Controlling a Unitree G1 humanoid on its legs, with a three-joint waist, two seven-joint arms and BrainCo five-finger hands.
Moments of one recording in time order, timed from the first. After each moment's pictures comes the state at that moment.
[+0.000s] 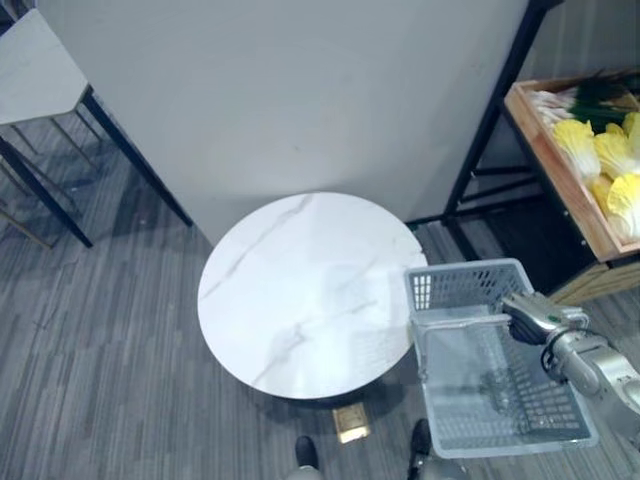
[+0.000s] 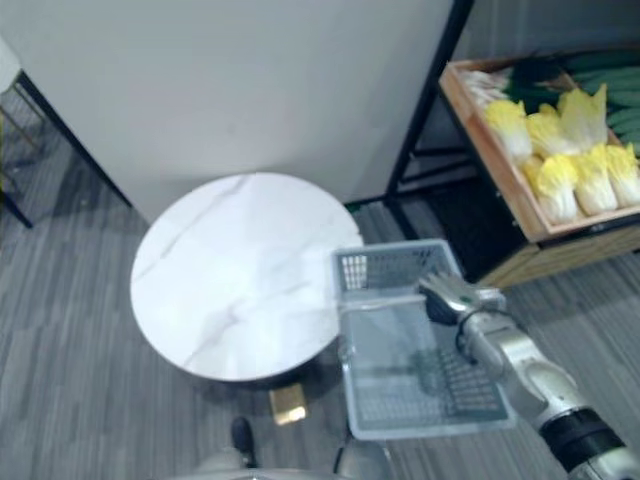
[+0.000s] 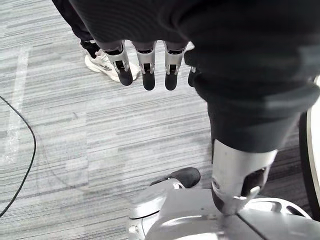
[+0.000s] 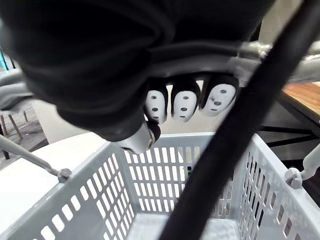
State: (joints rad) left arm 0.16 0.12 0.11 1.14 0.06 0.10 0.31; right arm -0.04 -0.90 0.28 0.13 -0.67 -0.14 -0.08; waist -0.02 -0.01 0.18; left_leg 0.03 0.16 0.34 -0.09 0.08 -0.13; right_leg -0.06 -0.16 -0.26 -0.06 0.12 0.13
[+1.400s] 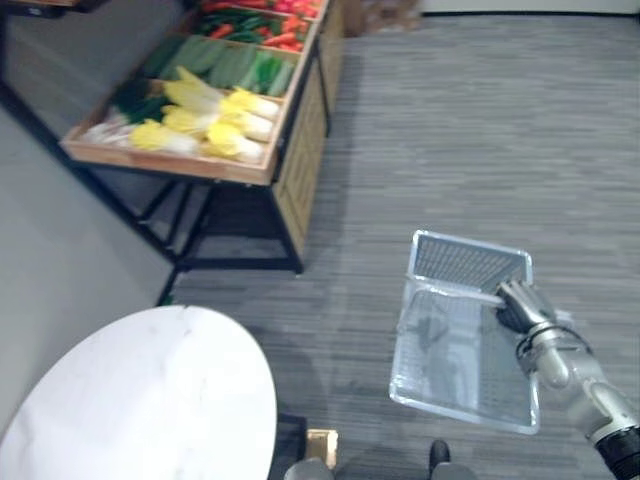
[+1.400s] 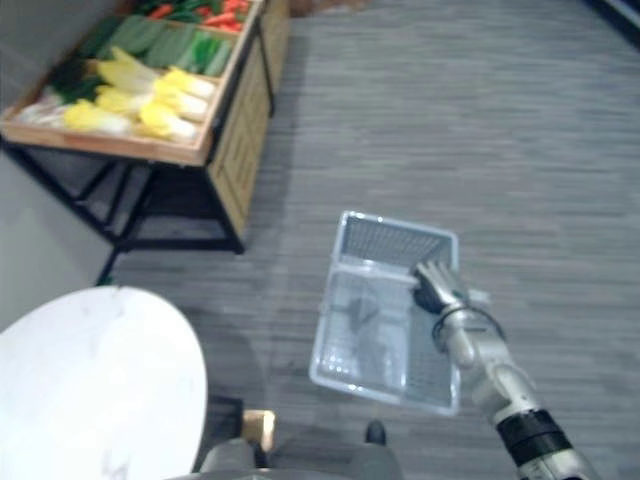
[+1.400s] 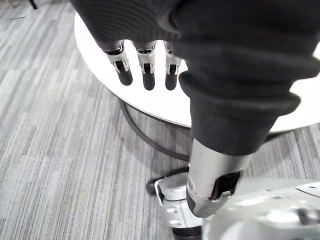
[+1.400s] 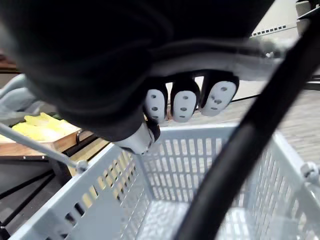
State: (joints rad) left arm 0.18 0.09 0.12 1.14 0.12 0.08 0.30; right arm -0.09 -0.66 0.25 0.18 -0.69 -0.07 -0.19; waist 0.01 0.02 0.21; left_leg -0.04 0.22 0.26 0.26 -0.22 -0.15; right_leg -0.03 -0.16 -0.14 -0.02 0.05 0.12
